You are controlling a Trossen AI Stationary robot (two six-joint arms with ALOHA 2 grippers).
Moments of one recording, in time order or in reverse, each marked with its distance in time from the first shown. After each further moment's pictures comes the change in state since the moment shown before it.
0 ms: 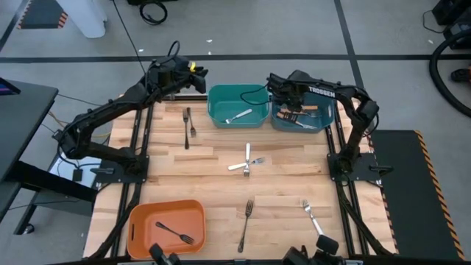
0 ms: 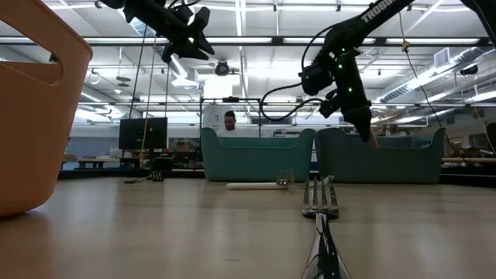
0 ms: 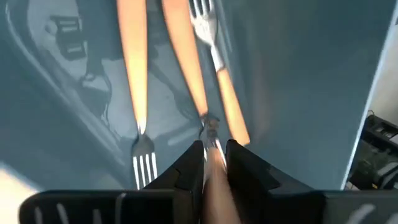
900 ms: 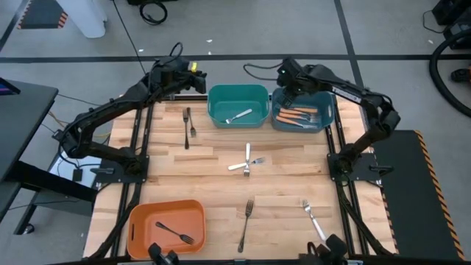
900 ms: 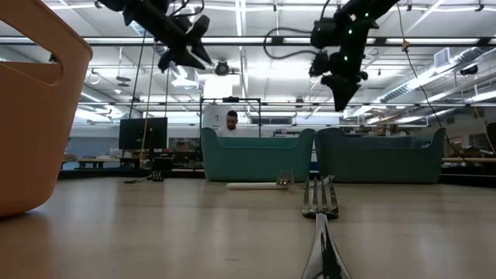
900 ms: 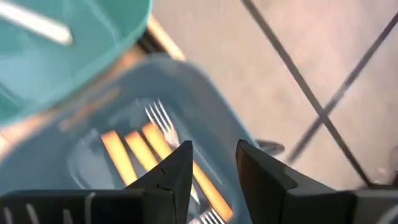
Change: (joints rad) left arm 0.023 0.014 -0.001 -0.087 0.004 -0.099; right arm -0.009 -0.246 0.000 0.287 -0.071 0.138
